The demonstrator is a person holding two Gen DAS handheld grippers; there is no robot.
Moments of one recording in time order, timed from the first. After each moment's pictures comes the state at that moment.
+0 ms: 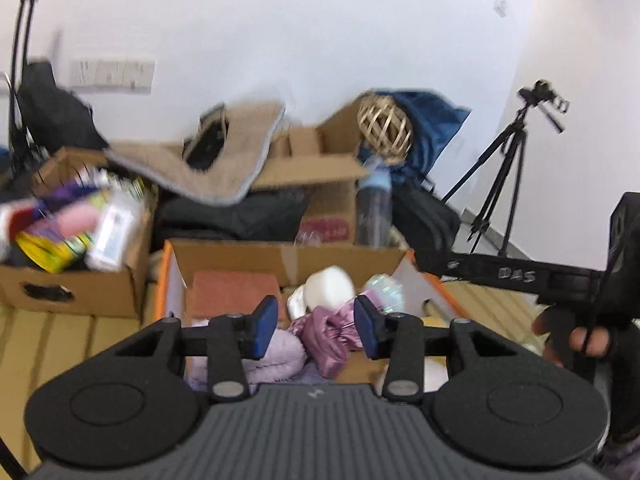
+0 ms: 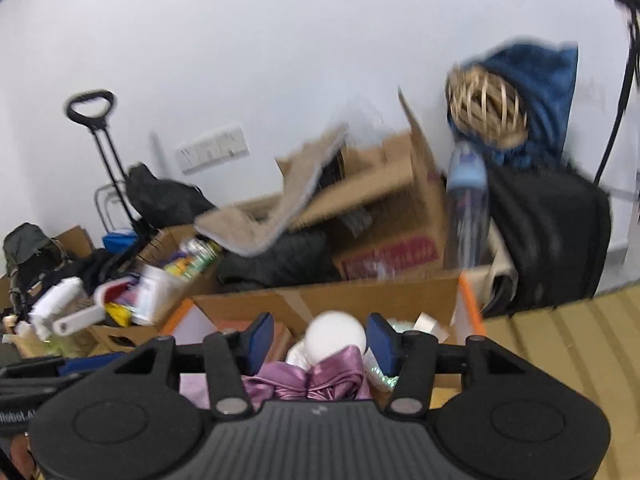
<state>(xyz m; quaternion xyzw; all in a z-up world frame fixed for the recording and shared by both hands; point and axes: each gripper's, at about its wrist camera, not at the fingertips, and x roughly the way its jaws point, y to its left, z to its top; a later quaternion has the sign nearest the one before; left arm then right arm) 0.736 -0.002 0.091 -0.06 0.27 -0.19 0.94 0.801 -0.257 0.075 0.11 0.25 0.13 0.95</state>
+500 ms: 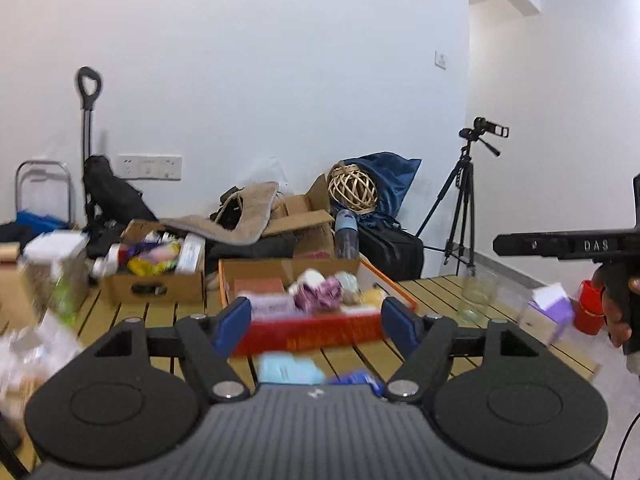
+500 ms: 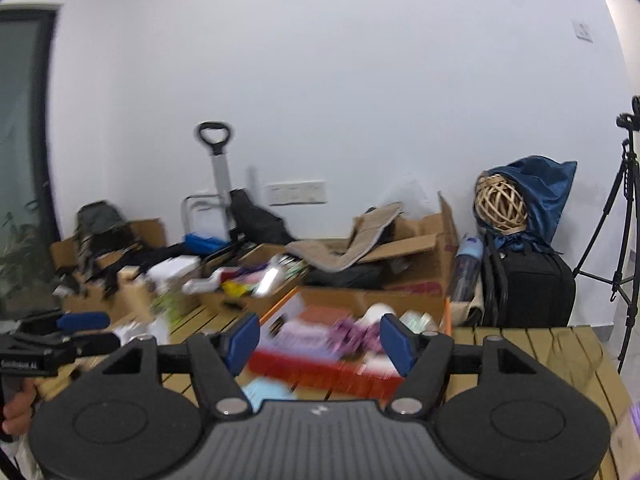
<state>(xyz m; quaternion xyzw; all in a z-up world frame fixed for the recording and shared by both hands) 0.436 0.050 0.119 -0.03 0.15 -0.17 0.97 0.502 -0.274 0.152 0.03 0.16 0.20 0.97</state>
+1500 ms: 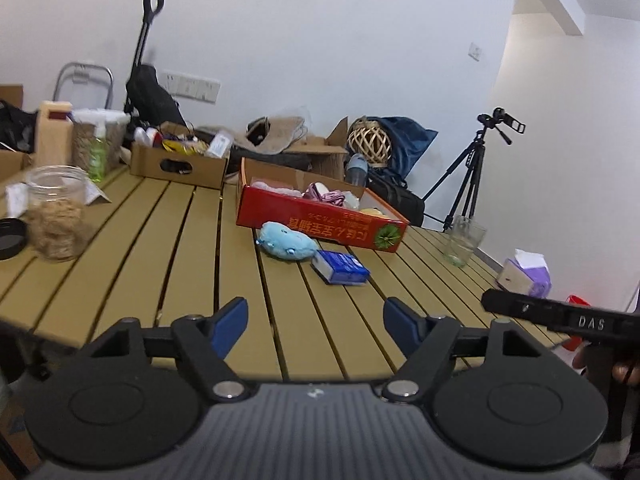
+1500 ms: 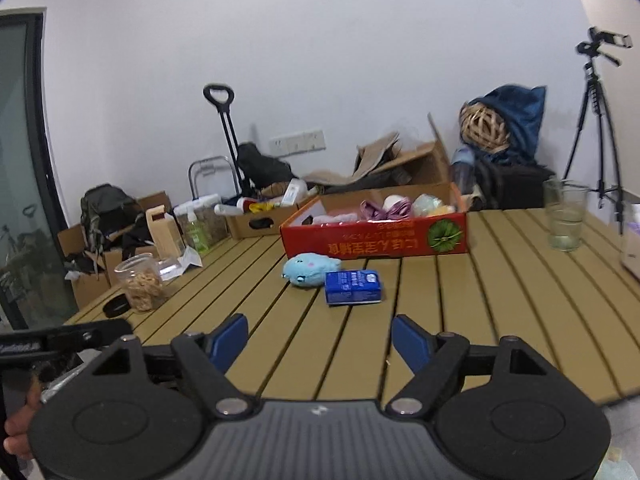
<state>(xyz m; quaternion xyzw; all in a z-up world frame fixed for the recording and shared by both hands) 0.366 0.076 0.027 -0.11 0.22 -0.16 0.96 0.376 -0.227 0.030 0.08 0.21 0.18 0.96</state>
